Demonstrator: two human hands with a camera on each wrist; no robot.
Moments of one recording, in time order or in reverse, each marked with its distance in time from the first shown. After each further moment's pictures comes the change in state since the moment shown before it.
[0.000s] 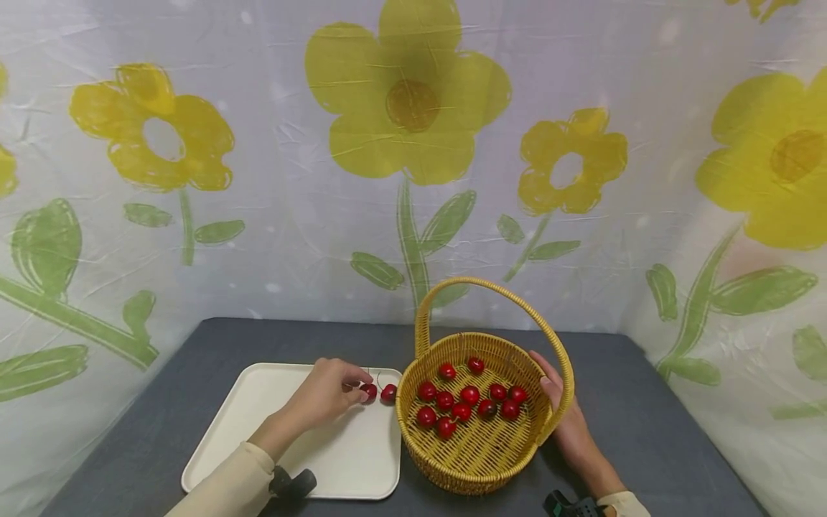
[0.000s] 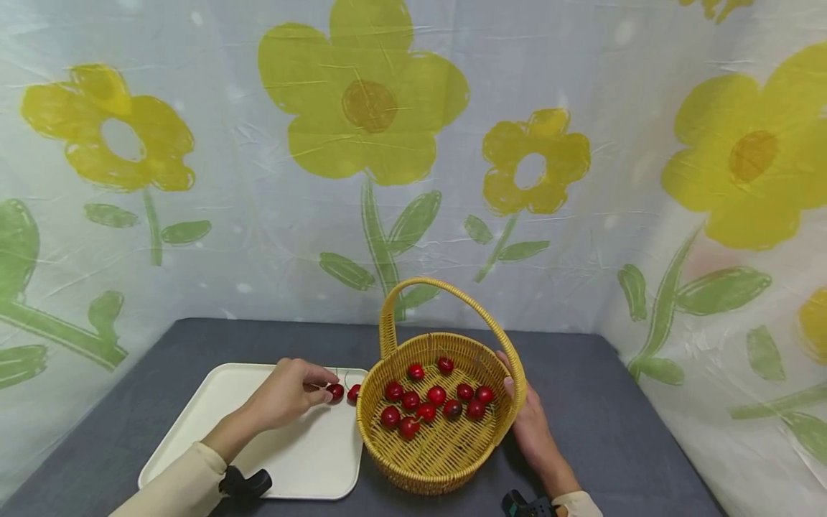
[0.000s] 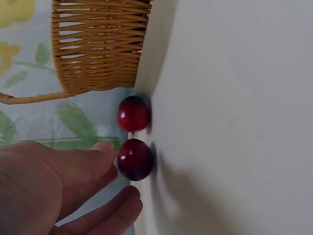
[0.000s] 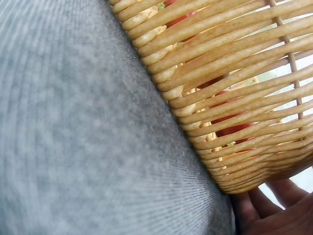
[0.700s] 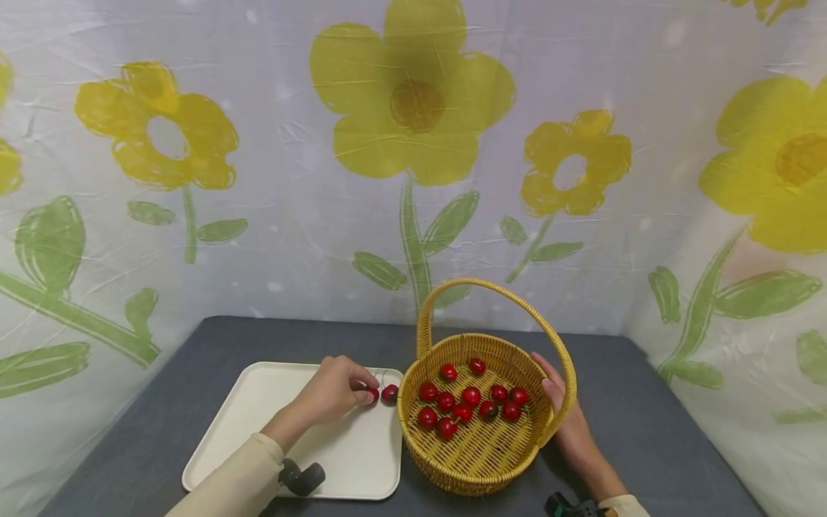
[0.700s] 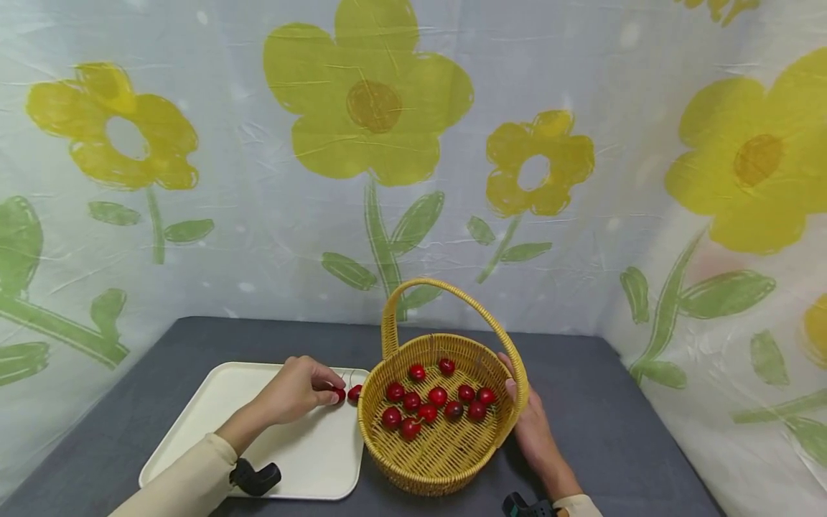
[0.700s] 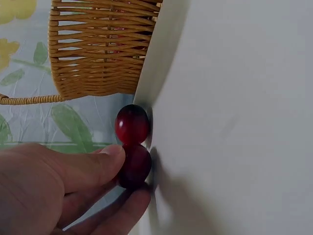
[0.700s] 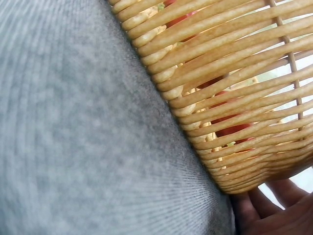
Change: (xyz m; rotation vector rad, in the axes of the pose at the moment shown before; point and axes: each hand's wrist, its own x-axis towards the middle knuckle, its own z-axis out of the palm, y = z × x) left_hand 0.009 0.000 0.006 -0.022 -0.019 -0.051; right_hand 0.001 0.002 0.001 0.021 0.006 -0.032
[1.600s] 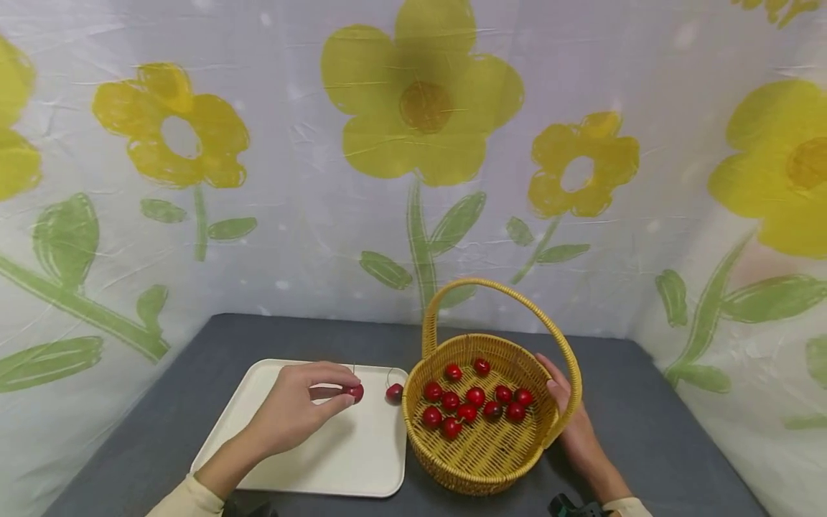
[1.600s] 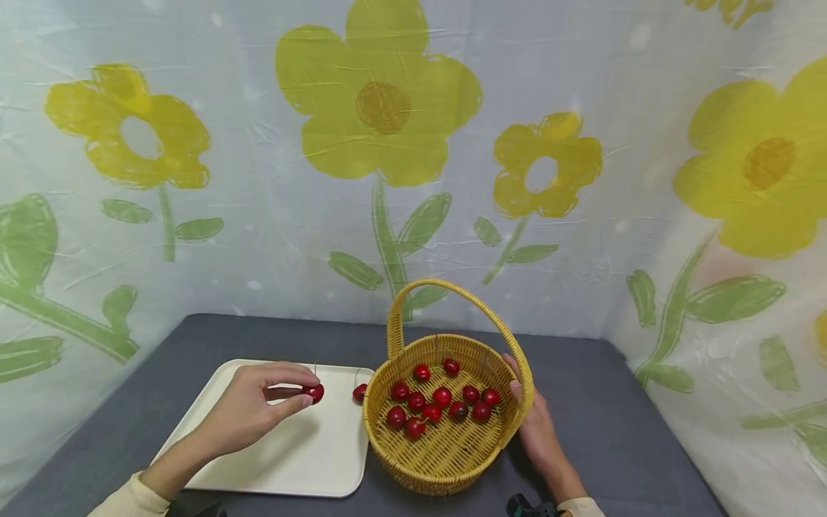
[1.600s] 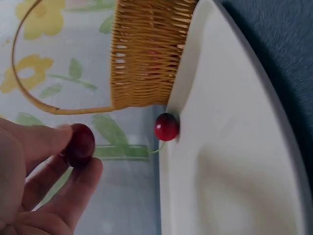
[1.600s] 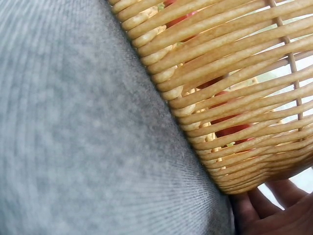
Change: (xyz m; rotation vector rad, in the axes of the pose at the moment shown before) left_hand -0.067 0.017 -0.038 -0.361 0.199 0.139; right_hand 0.000 -0.002 -0.001 0.060 -0.034 -0.019
